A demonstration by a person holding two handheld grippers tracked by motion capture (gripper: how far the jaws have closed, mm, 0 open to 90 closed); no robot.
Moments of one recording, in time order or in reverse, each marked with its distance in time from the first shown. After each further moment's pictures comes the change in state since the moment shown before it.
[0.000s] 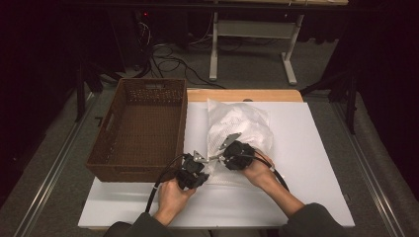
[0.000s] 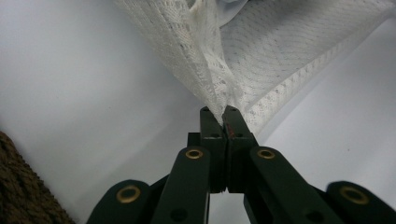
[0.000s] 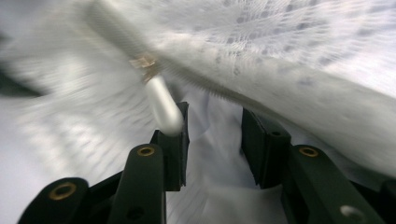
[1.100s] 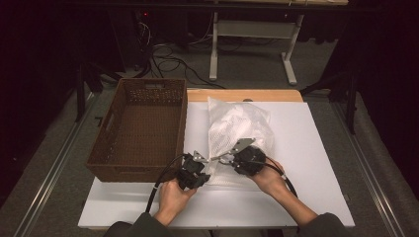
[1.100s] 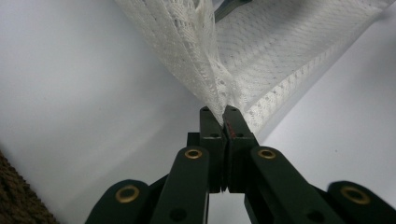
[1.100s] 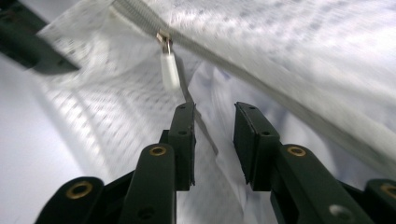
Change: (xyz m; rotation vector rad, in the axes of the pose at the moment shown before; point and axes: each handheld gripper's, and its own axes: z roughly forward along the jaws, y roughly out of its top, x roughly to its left) left arm 0.000 0.000 -0.001 -0.012 -0.033 -0.019; right arm 0.000 -0.025 -0.027 -0.043 -0.005 0.020
